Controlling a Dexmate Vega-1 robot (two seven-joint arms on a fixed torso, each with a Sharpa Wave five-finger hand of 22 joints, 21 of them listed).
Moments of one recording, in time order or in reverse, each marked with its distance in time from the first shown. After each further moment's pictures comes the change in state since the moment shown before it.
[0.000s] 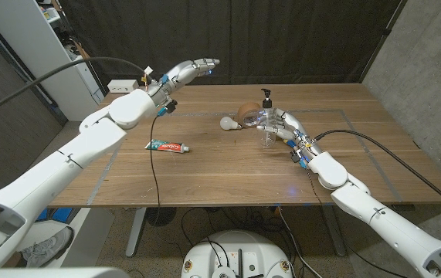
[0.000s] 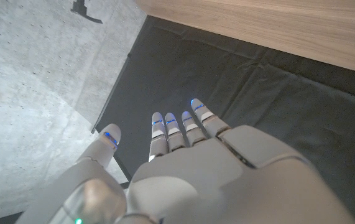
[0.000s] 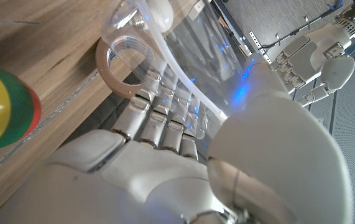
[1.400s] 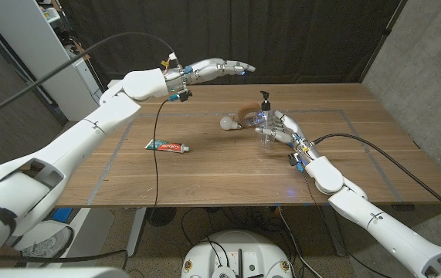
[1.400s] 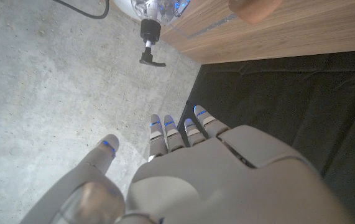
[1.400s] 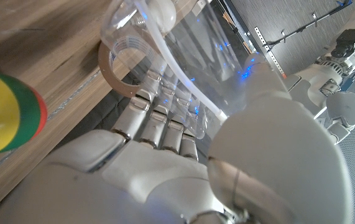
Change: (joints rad) left arm -0.332 -0.139 0.190 0.333 0.041 -0.340 -0.441; left_hand -0.057 -0.020 -0.068 0.163 0.000 -0.046 -0.049 -0.012 -0.002 -0.046 -0.037 -0.007 -0.004 -0.137 0.000 0.005 0.017 -0.143 0.005 -0.001 0.005; right arm -0.027 0.021 -0.003 -0.008 -0.072 0.001 -0.089; right_hand 0.000 0.000 0.000 0.000 0.022 0.000 0.000 0.007 -0.009 0.000 0.000 -0.006 0.010 0.004 -0.004 -0.015 0.018 0.000 0.000 0.016 0.006
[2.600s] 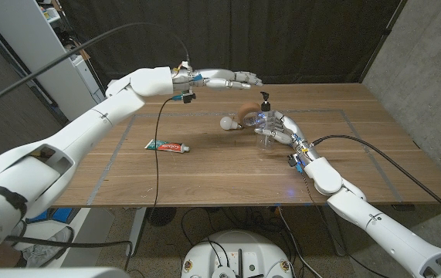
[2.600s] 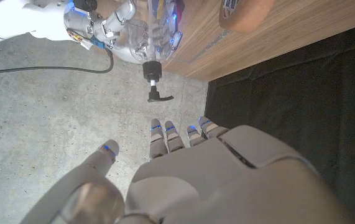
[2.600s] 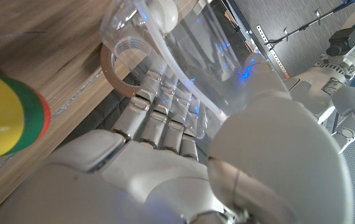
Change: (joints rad) left arm -0.099 -0.046 0.073 0.126 0.205 -0.210 -0.039; left_hand -0.008 -0.008 -0.042 0.041 0.004 -0.056 -0.013 -0.007 0.000 -0.081 -0.014 -0.008 0.000 -0.095 0.001 0.000 0.002 -0.150 0.001 -0.004 0.000; right arm 0.004 0.009 -0.003 0.011 -0.005 -0.002 -0.009; right_hand 0.000 0.000 0.000 0.000 0.015 -0.002 -0.005 0.008 -0.005 0.005 -0.005 -0.005 0.005 0.005 0.002 -0.015 0.009 -0.004 -0.004 -0.001 -0.001
